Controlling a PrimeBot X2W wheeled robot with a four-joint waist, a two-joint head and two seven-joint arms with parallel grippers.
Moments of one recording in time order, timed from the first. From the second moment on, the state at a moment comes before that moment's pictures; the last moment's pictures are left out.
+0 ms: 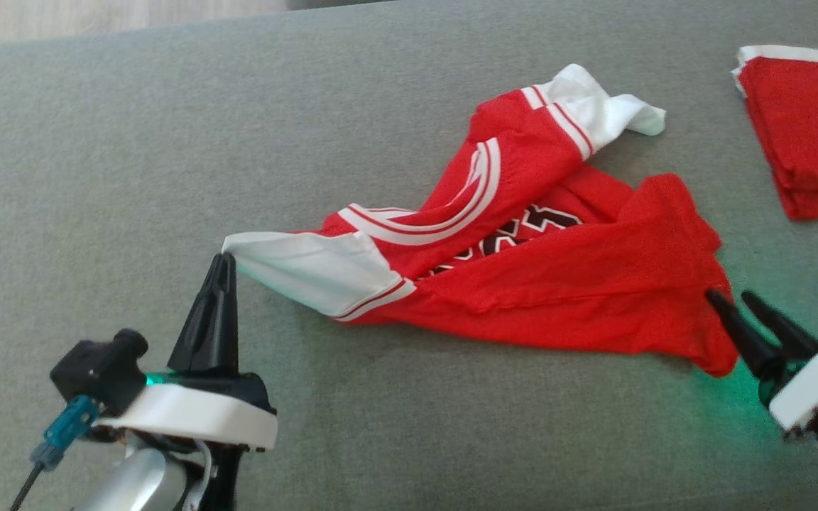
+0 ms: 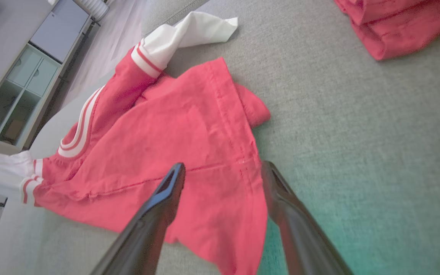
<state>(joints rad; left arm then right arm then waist) -0.17 0.52 -0.65 -0.24 -0.88 0.40 -0.15 -0.06 -0.62 0.33 0.14 1.08 0.12 0.19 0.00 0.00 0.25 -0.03</state>
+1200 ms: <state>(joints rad) -0.23 0.52 -0.61 -0.26 -0.86 0.36 -0.20 -0.14 -0.82 0.42 0.09 1.30 0.12 0.07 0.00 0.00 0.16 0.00</state>
